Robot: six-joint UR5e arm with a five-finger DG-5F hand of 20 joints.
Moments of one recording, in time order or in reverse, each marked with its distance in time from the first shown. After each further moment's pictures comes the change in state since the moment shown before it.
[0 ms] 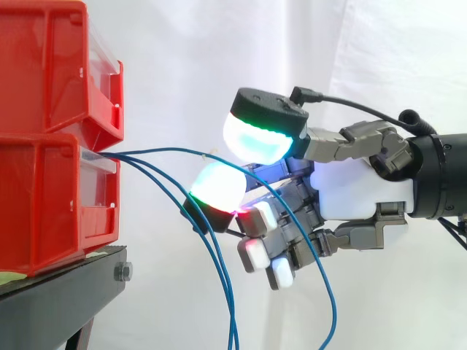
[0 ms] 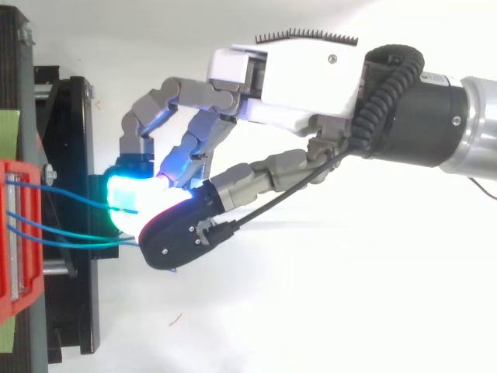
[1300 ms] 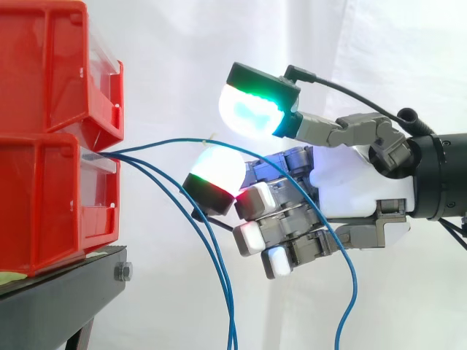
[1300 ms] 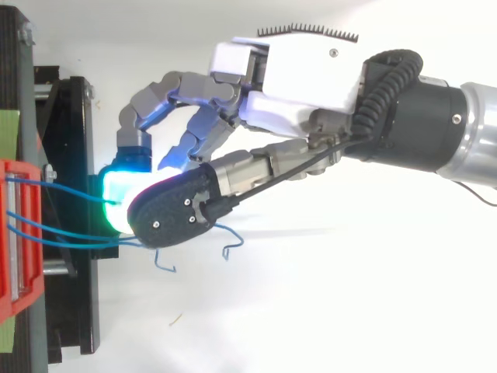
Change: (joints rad) arm 0.009 0.000 -0.001 0.002 0.030 0.113
